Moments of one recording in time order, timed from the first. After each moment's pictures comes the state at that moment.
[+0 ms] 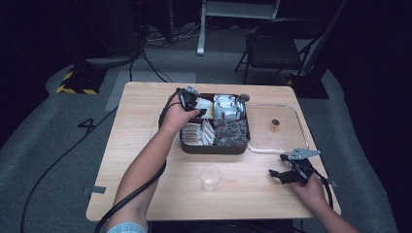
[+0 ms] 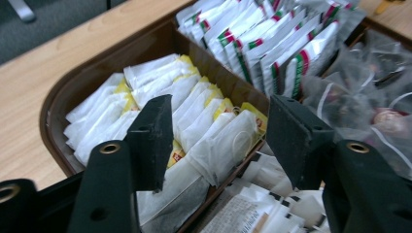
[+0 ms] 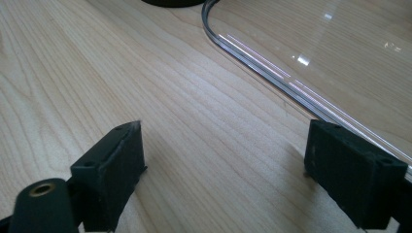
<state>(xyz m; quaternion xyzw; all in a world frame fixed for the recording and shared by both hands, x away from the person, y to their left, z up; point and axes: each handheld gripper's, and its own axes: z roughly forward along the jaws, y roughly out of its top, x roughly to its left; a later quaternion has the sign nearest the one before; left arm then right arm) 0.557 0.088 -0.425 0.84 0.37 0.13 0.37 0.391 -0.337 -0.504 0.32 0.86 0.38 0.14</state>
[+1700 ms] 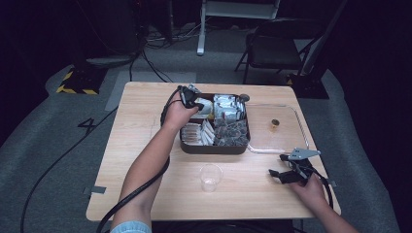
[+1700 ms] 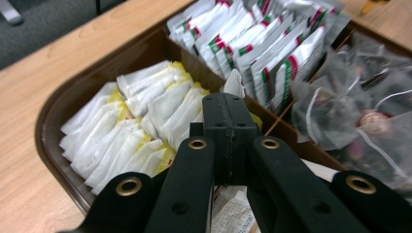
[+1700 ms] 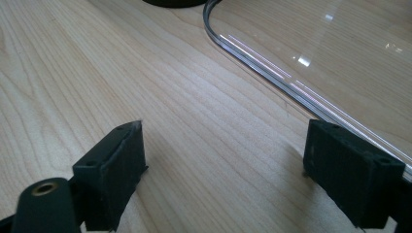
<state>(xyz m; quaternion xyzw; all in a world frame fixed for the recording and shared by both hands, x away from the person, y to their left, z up) 0.557 0.088 -0.411 0.85 0.35 0.13 0.38 0.391 -0.337 -0.504 0.32 0.86 0.38 0.14</state>
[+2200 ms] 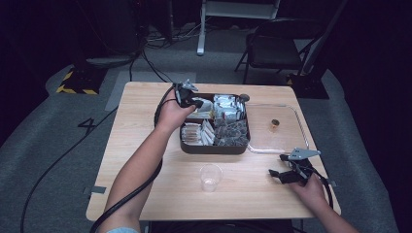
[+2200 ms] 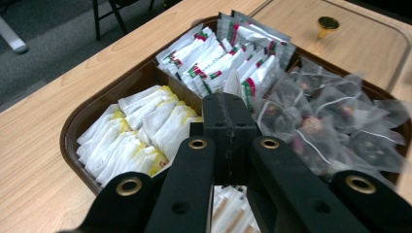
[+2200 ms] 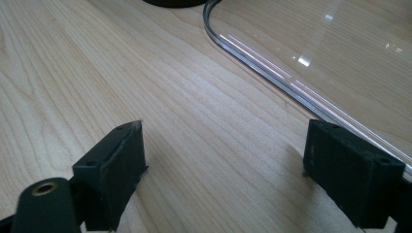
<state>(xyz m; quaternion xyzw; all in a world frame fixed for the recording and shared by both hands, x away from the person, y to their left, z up) 0.524 0.099 -0.375 0.84 0.32 0.14 0.41 0.391 -0.337 -0.504 0.32 0.86 0.38 0.14</state>
